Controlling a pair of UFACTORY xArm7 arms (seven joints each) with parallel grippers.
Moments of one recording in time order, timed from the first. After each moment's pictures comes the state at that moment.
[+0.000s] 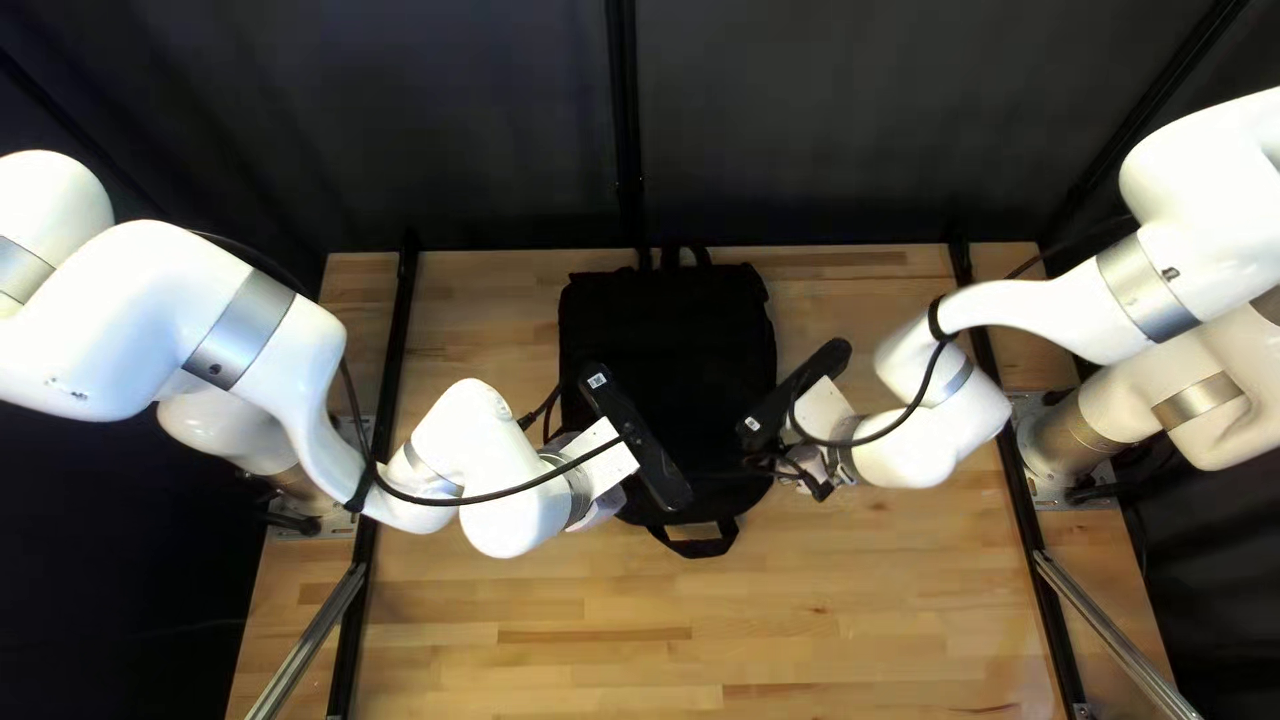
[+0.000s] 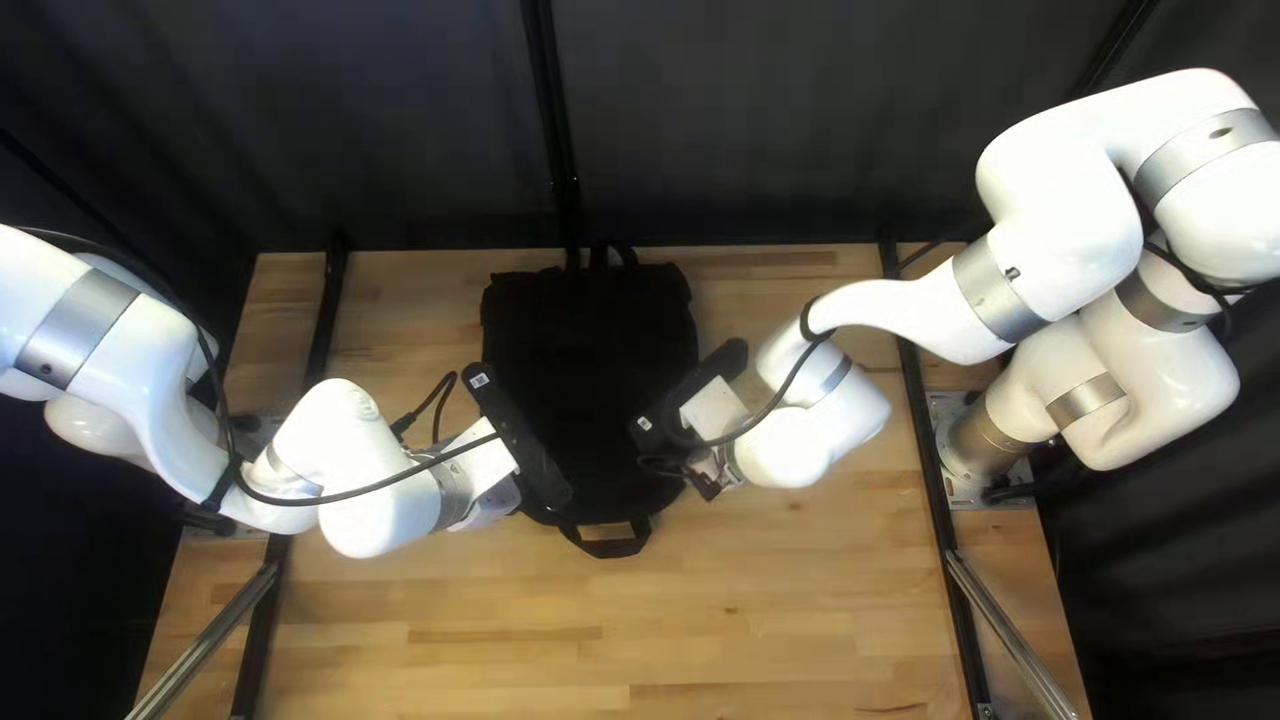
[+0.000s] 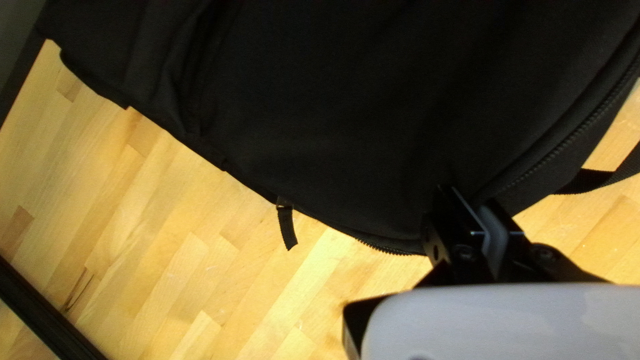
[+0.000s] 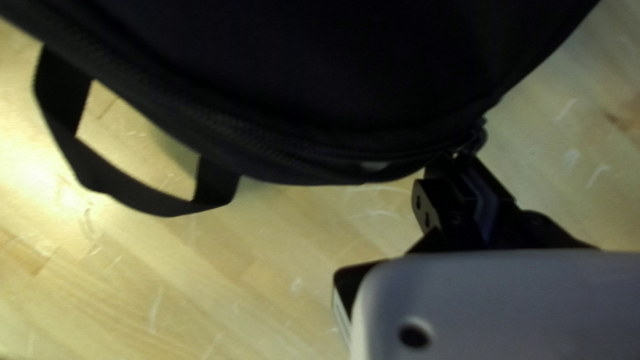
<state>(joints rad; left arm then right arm) -0.51 -0.11 0.15 0.71 0.70 0.85 -1.38 0.35 -0.07 -0.18 0.55 -0.77 0.55 1.62</state>
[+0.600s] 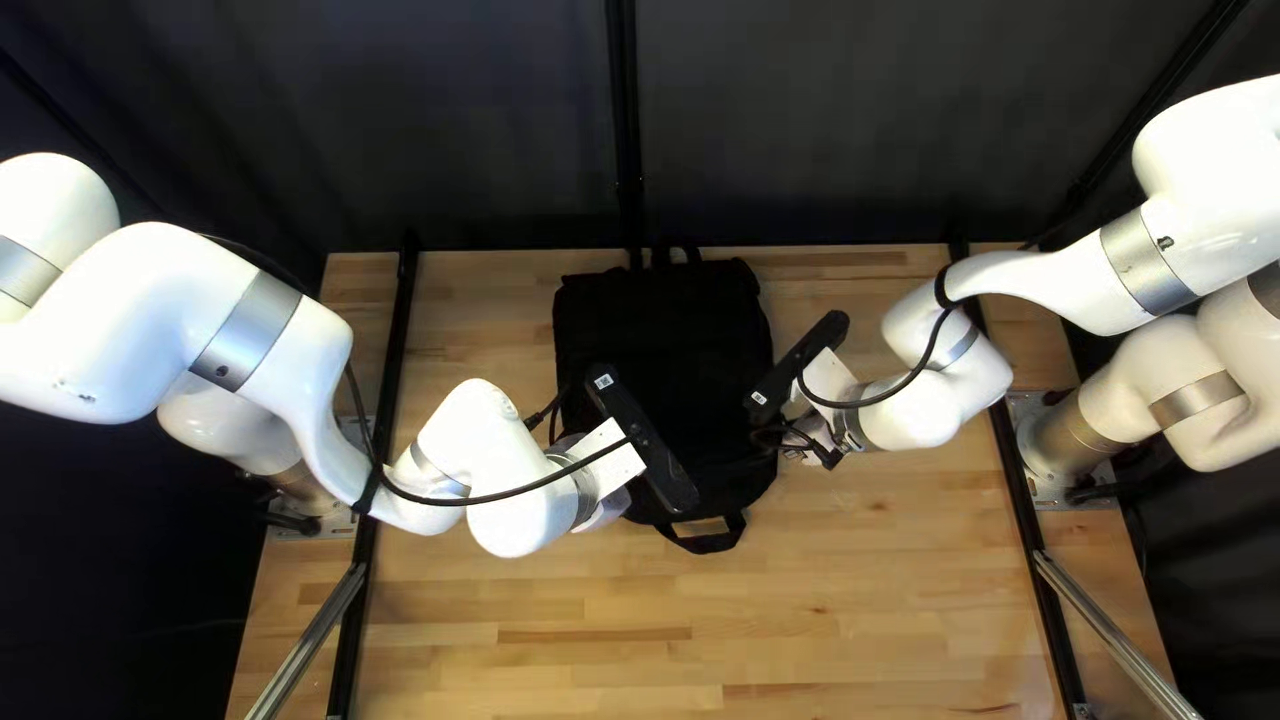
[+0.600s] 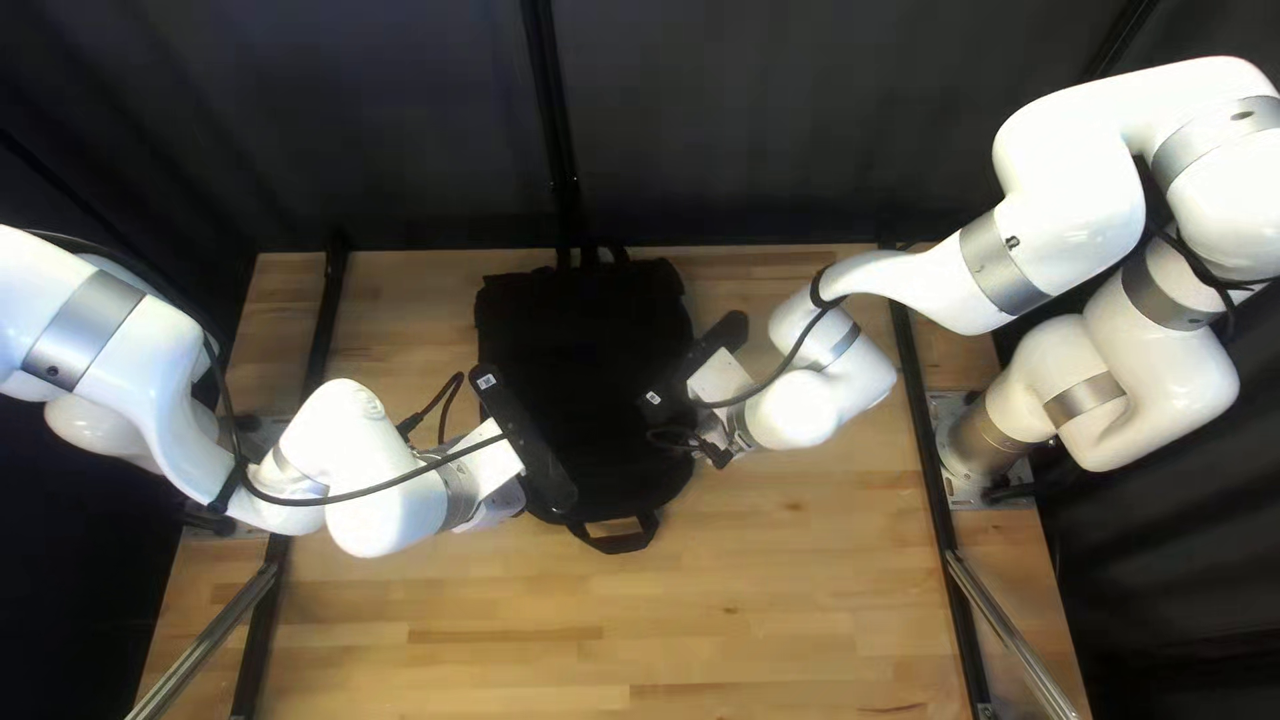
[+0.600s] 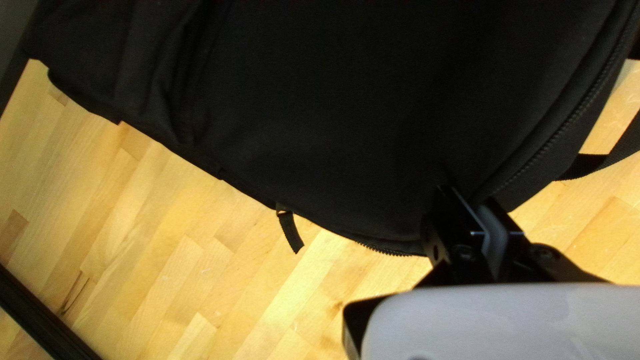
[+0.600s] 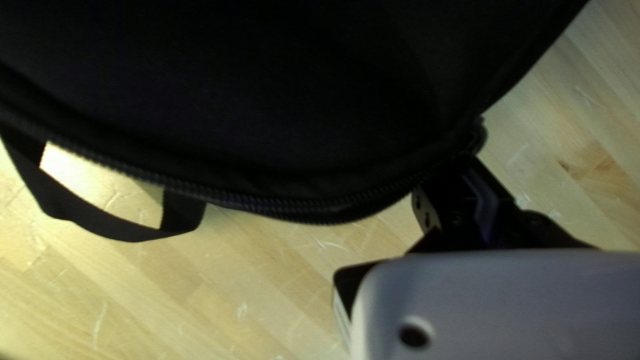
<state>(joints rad) -0.51 -0.10 0.15 0.72 0.69 0.85 -1.35 0.30 -0.09 -0.24 0.53 -0.82 0.46 1.52</state>
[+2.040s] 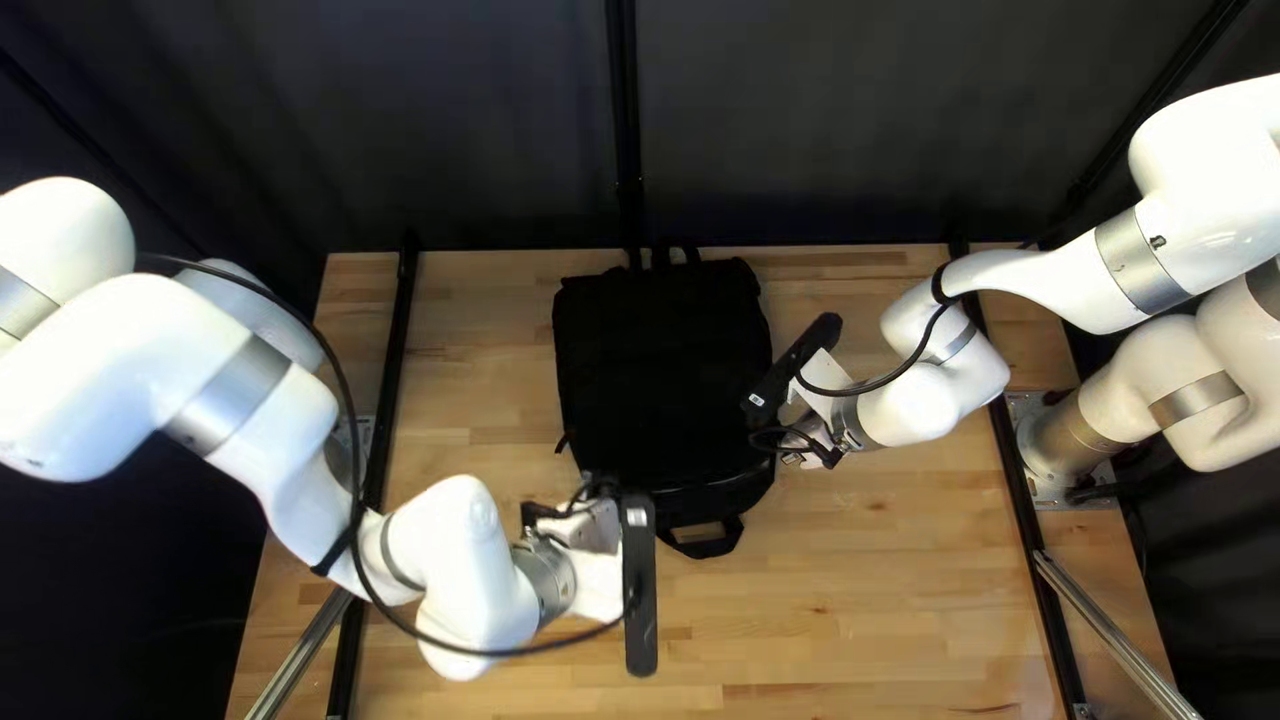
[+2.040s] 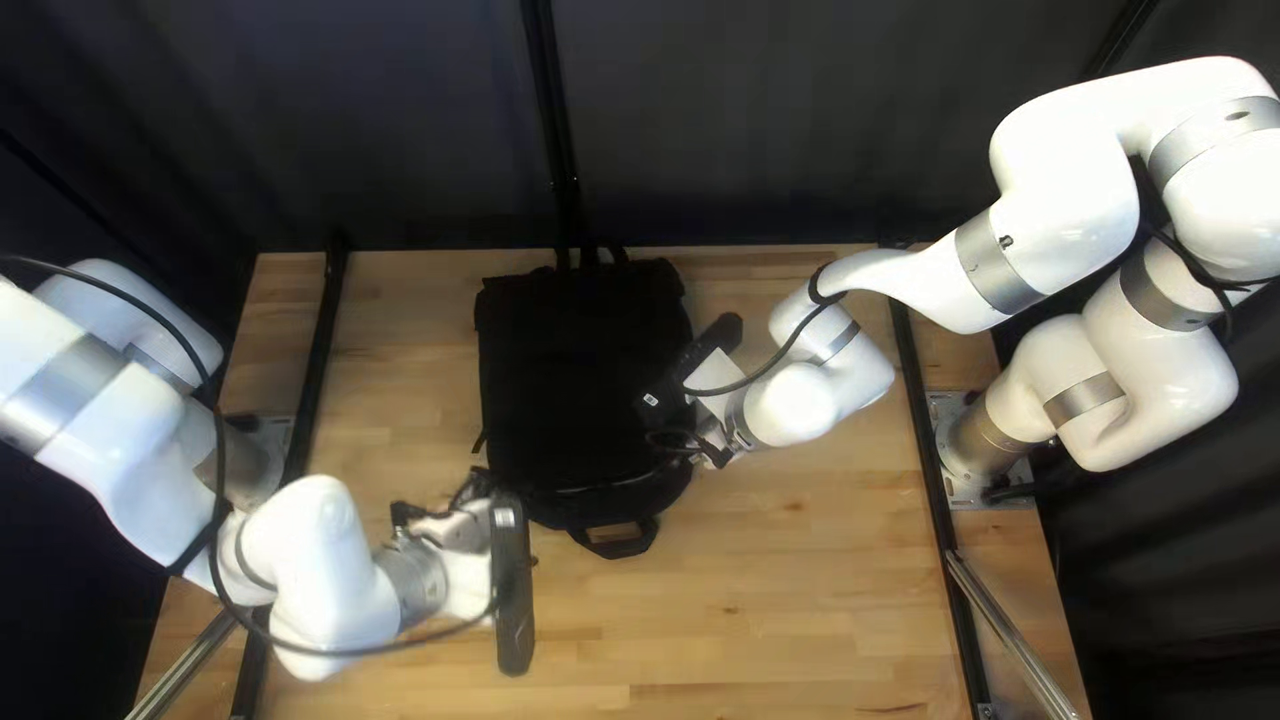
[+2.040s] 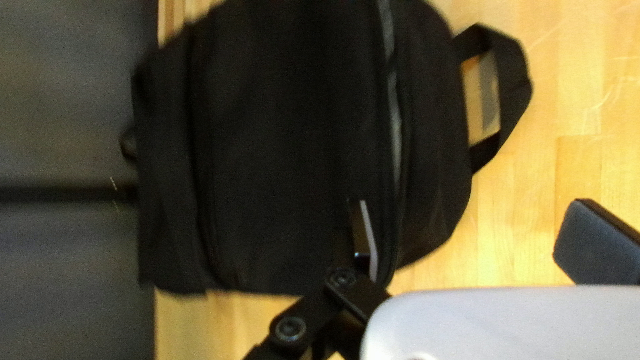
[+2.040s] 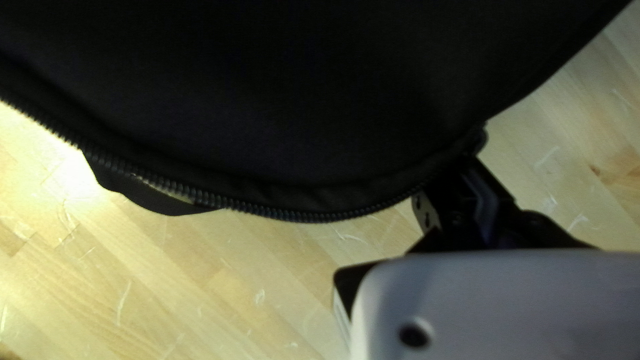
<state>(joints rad) -0.62 0.02 0.03 0.81 1.05 0.92 -1.04 0.30 -0.08 -0.25 0.51 -0.82 0.39 1.51</state>
